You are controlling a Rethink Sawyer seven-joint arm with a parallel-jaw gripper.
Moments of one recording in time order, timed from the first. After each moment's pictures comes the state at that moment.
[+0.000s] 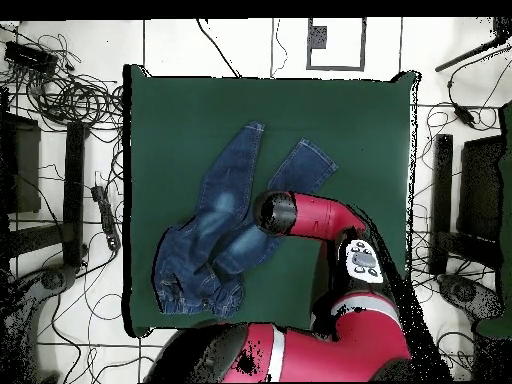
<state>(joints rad) -0.20 -0.36 -0.06 1.52 -0.12 0.40 1.58</state>
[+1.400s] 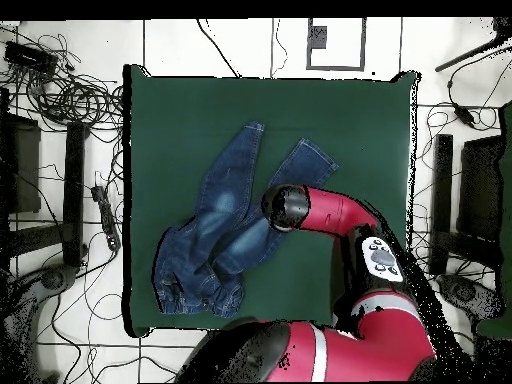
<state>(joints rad) -0.28 -0.36 0.02 1.50 -0.13 0.49 1.58</state>
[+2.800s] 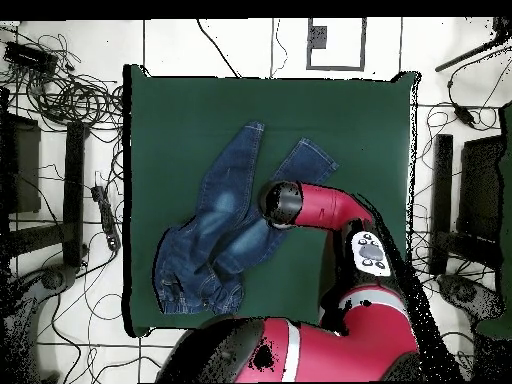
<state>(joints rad) -0.23 -0.35 -0.02 1.46 -0.13 0.52 1.58</state>
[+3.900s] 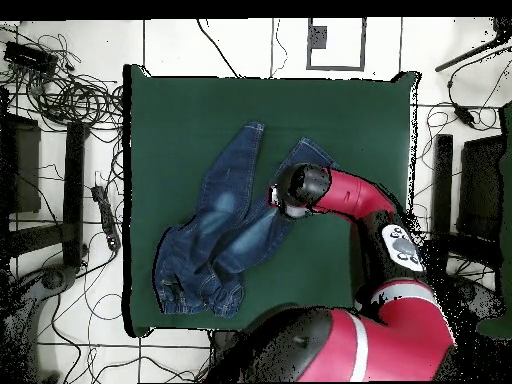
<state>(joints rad) -0.37 -0.31 0.11 1.37 -0.11 0.76 1.58</state>
